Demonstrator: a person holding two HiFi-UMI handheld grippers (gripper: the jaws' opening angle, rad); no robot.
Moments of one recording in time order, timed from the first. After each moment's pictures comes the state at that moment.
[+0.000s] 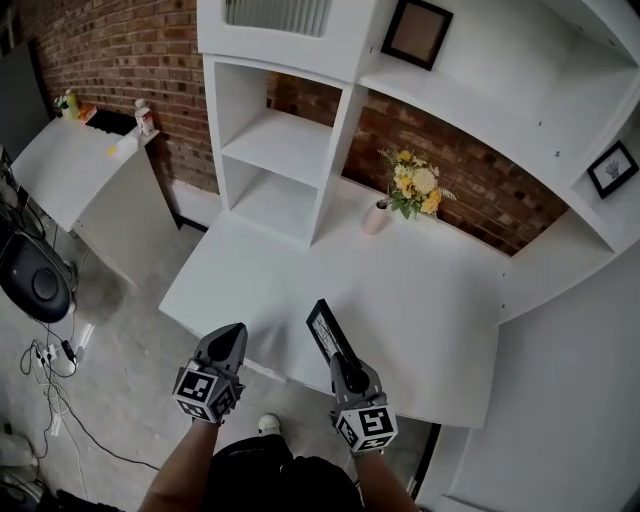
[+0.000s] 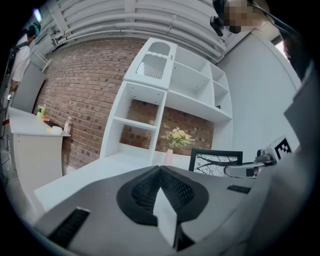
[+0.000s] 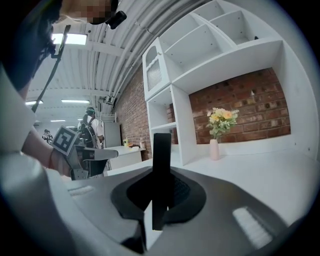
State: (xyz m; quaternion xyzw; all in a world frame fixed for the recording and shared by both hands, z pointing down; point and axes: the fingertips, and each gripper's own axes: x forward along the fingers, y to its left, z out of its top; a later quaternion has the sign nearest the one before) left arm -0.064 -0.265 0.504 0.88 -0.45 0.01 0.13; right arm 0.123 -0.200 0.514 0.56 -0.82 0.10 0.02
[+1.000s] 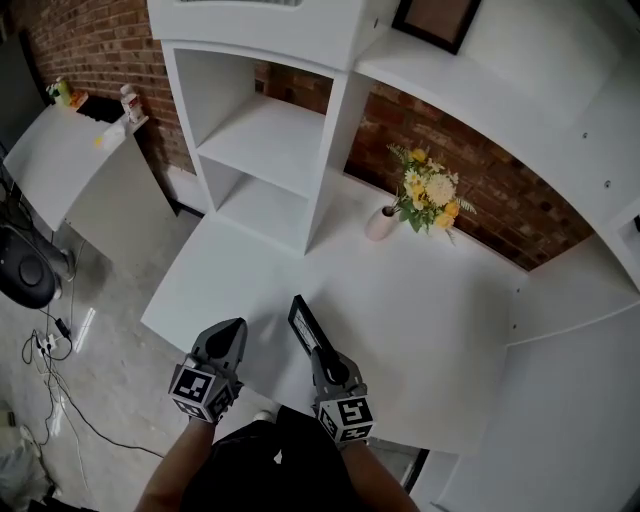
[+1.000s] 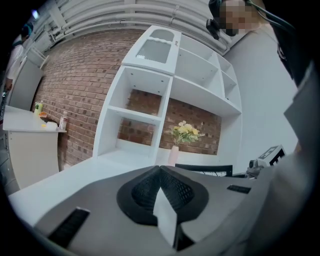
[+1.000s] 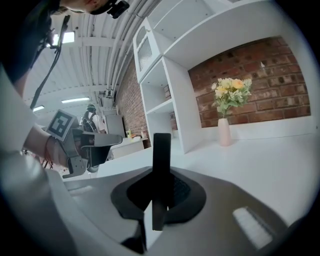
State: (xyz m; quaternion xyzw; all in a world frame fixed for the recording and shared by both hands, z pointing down) left arm -0.026 -0.337 0.521 0.88 -0.46 0.03 0.14; right arm 0.121 -0.287 0.575 0.52 -0.84 0.16 0.06
